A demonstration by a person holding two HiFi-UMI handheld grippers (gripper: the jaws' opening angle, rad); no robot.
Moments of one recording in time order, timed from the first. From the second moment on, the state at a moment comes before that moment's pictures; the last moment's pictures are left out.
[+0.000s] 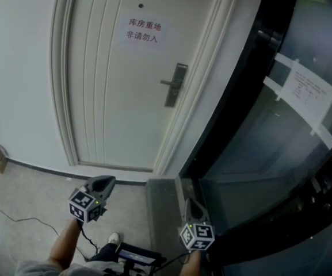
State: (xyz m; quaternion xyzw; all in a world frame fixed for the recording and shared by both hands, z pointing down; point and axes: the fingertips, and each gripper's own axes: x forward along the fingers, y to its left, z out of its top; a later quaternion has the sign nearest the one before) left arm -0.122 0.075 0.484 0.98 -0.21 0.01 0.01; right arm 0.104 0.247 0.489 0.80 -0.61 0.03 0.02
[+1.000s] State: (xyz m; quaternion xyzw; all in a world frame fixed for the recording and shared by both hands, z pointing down) left arm -0.013 -0.095 0.473 0.98 -0.20 0.01 0.01; right arm 0.202 0.076 0.484 0.80 -0.60 0.03 0.03
